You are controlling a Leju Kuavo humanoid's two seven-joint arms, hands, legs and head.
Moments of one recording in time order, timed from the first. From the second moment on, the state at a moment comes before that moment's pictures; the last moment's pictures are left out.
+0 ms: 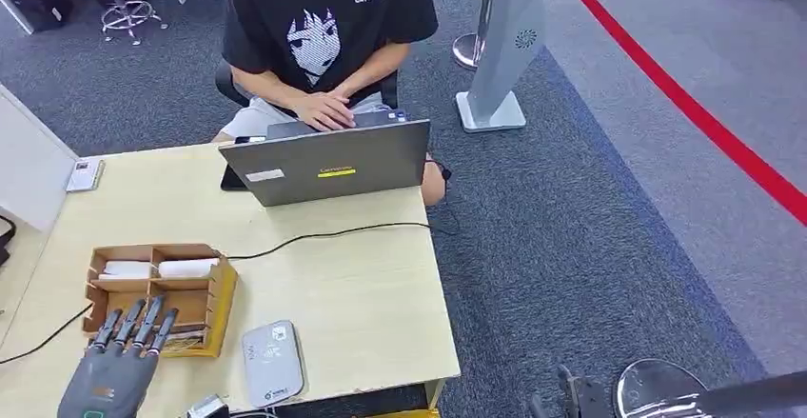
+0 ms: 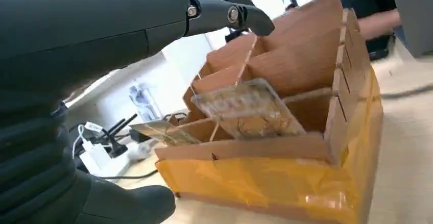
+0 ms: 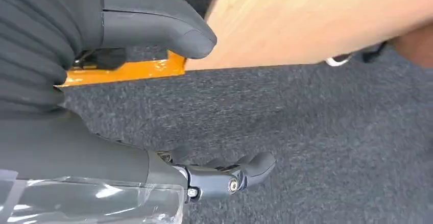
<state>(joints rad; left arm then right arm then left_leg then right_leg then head) 0.31 0.25 -0.12 -1.89 -1.35 0.02 -0.02 0.19 0.34 -0.60 -1.08 0.47 0.13 -0.41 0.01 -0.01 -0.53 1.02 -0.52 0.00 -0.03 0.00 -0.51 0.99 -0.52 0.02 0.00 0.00</state>
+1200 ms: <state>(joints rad) 0.32 -0.30 0.23 -1.88 -1.47 0.15 -0.23 0.34 0.35 -0.36 -1.25 0.31 -0.01 -0.28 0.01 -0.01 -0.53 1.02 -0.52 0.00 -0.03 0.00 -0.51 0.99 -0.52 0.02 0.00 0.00</state>
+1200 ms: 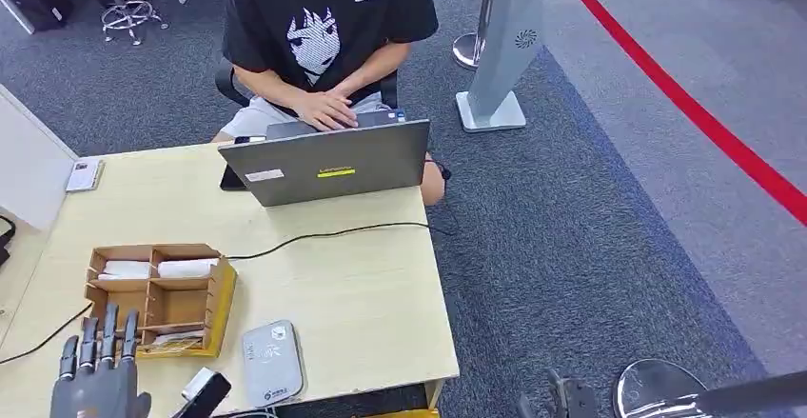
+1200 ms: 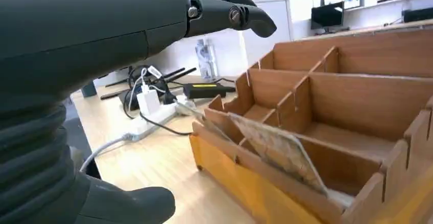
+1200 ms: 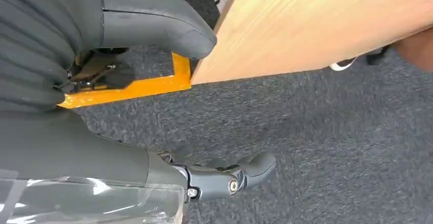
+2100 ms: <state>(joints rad) 0.25 -0.25 0.25 -1.80 -1.51 0.24 -0.23 0.29 0.35 -0.31 -1.24 0.29 -0.01 -0.33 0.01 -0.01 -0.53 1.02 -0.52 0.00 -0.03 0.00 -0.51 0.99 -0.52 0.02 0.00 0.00</state>
